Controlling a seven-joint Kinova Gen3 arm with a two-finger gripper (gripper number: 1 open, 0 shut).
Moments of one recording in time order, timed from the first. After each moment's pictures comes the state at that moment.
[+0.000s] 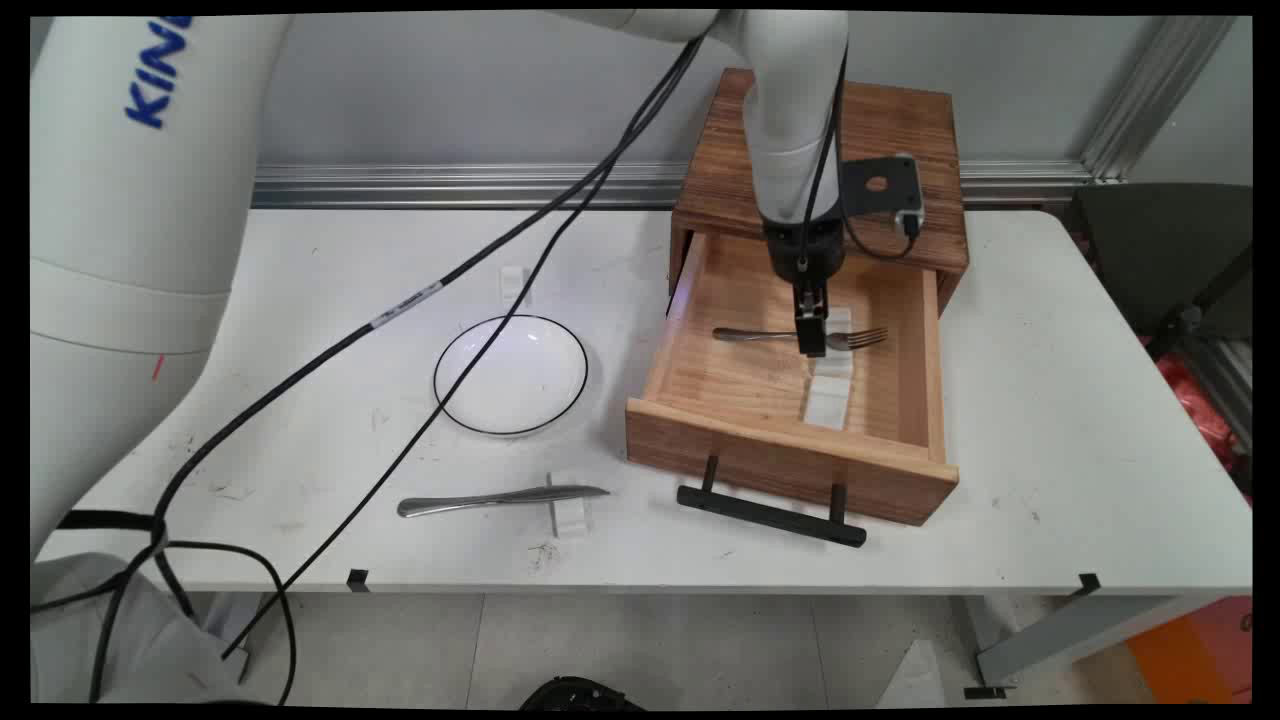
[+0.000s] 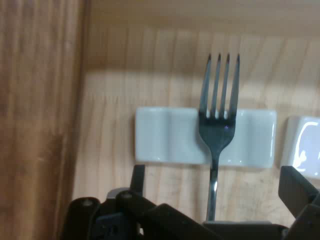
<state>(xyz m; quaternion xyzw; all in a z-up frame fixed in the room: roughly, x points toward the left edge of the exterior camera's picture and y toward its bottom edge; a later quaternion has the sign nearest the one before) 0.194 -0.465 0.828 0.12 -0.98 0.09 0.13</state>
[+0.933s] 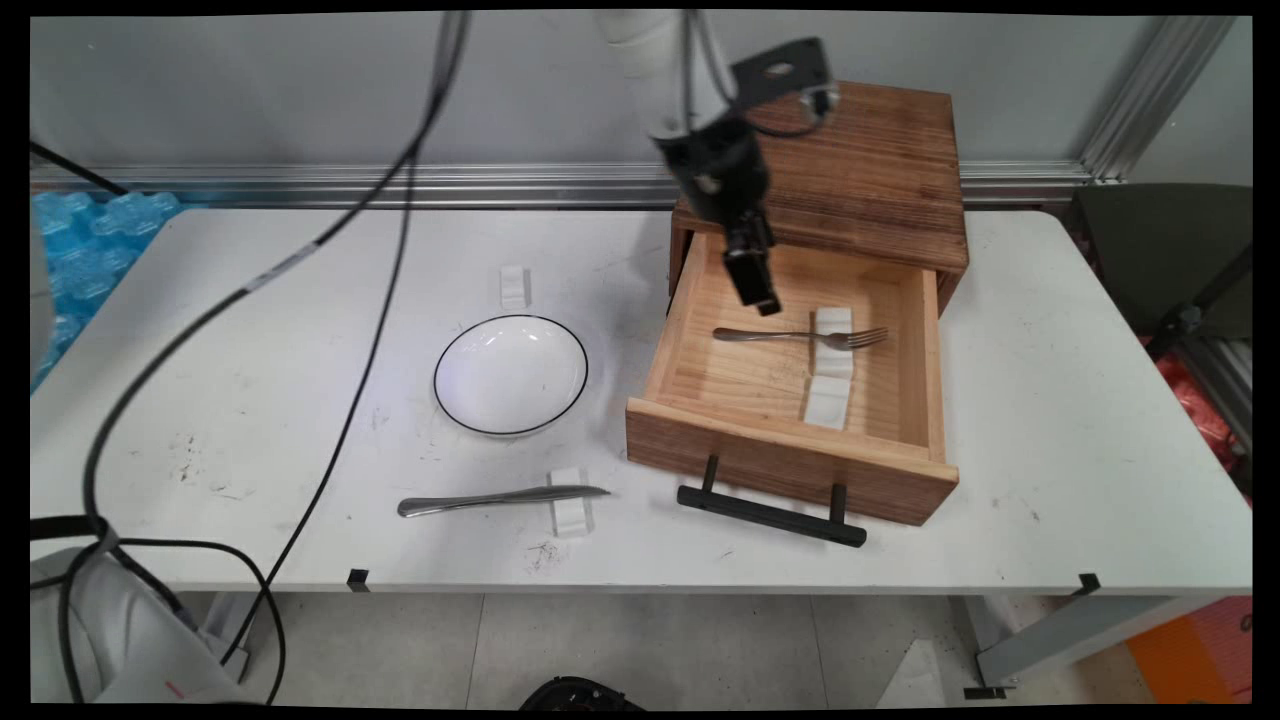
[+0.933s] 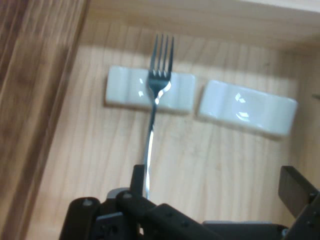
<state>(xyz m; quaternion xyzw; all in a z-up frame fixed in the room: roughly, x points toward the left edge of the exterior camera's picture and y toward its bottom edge) 0.299 -0.399 0.920 0.17 -0.96 0.06 0.22</state>
